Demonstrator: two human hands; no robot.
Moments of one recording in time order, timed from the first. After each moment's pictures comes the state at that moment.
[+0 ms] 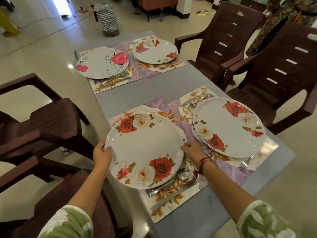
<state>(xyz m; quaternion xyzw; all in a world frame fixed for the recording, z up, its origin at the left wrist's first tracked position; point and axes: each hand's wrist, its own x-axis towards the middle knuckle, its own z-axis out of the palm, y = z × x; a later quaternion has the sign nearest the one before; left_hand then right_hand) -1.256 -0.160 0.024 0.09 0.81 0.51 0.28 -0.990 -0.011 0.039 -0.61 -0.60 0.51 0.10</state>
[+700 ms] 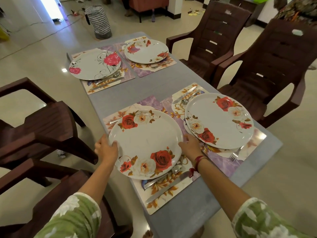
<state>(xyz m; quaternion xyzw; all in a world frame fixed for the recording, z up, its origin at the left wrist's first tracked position) -1.226 -0.143 0.035 0.16 0.88 0.38 0.22 -0.973 -0.030 0.068 -0.60 -0.60 0.49 0.18</state>
